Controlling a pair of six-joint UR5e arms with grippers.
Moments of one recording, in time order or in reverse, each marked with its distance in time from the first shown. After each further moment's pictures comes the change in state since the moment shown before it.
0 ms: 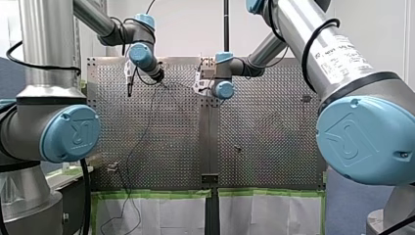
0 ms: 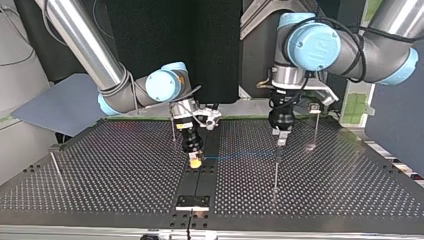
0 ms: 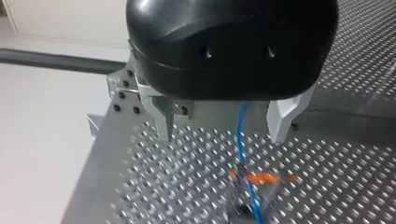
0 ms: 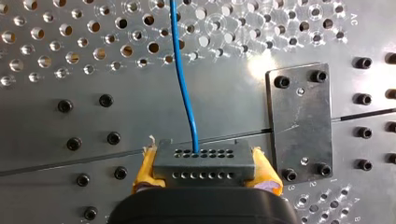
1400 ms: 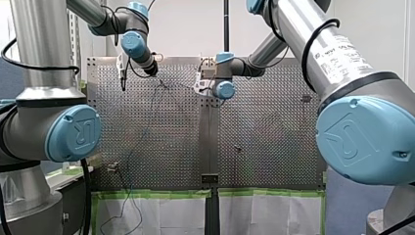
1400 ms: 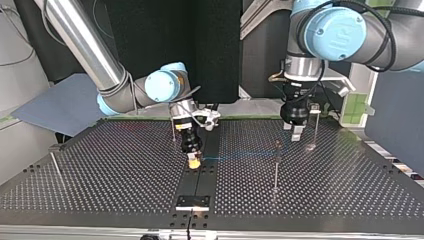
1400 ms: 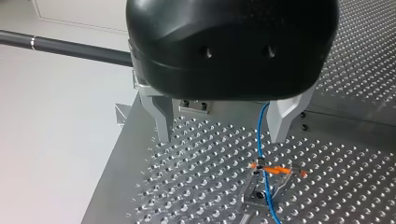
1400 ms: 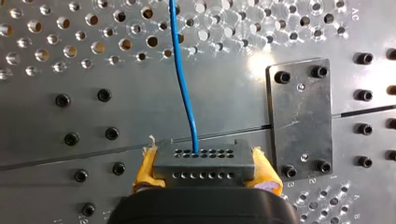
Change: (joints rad) left arm 0.043 0.080 0.000 -0.119 0.011 -0.071; right arm -0.004 0.000 0.000 -0.001 0.001 -0.005
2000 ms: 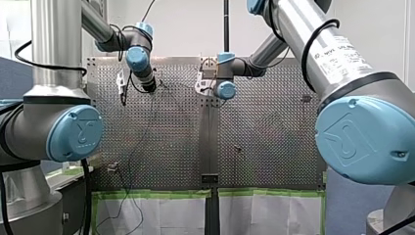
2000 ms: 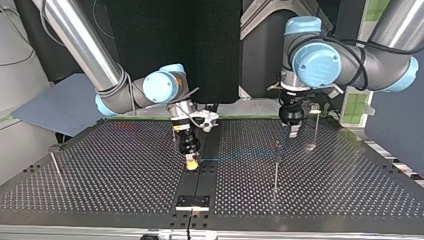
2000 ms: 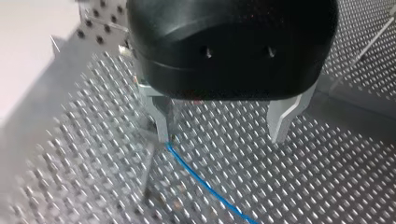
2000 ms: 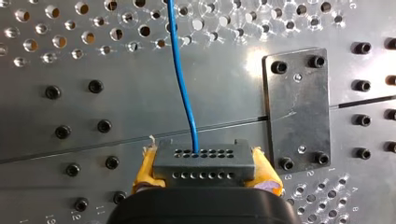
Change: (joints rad) left arm 0.022 -0.120 0.000 -0.028 -0.032 -0.059; right arm -0.009 0.000 0.000 -0.010 0.000 0.005
